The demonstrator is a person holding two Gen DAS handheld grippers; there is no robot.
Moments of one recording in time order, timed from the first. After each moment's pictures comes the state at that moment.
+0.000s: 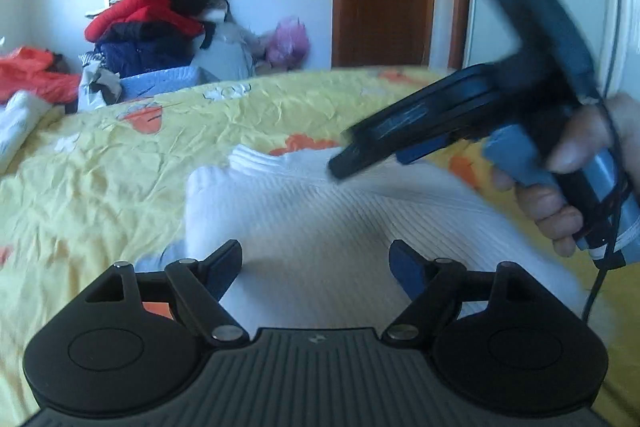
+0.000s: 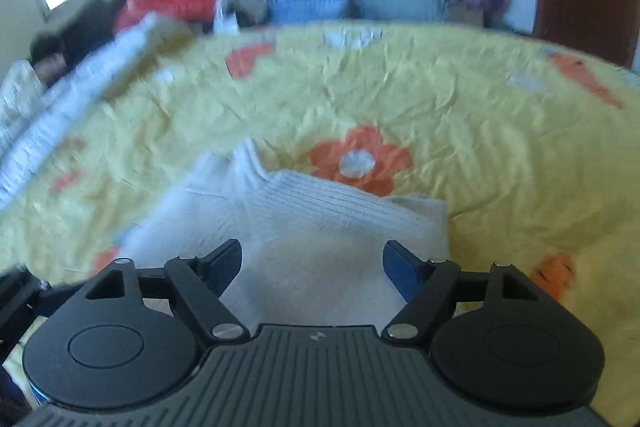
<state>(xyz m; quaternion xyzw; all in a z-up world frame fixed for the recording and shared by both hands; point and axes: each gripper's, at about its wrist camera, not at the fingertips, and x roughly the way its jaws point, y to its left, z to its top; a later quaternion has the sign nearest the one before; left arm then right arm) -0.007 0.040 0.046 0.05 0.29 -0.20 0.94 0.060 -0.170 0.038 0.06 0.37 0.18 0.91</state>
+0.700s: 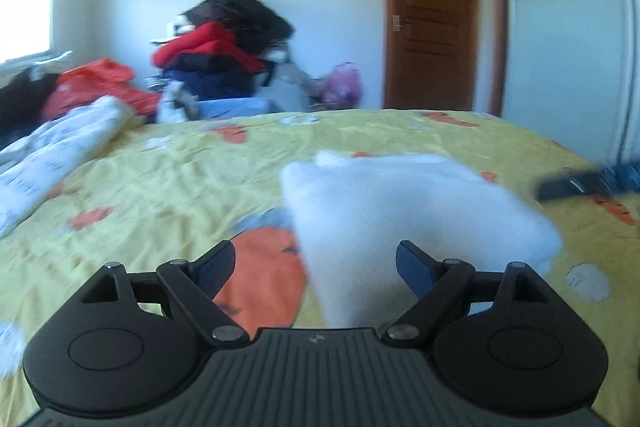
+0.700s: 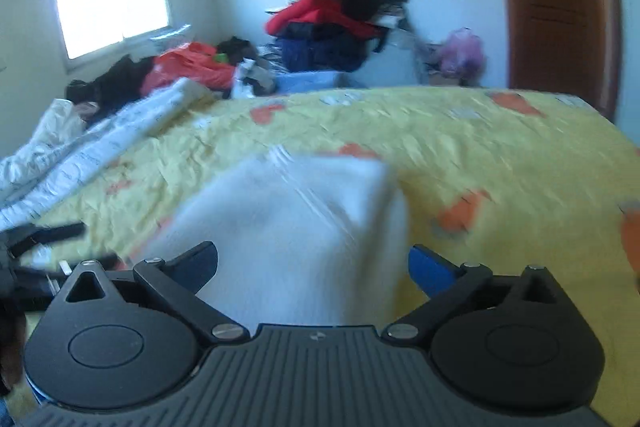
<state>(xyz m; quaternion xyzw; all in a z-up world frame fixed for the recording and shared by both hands) -0.107 0.103 0.046 0.04 0.22 -0.11 0.97 -0.127 -0.212 0.034 0.07 0.27 0.15 0.95</state>
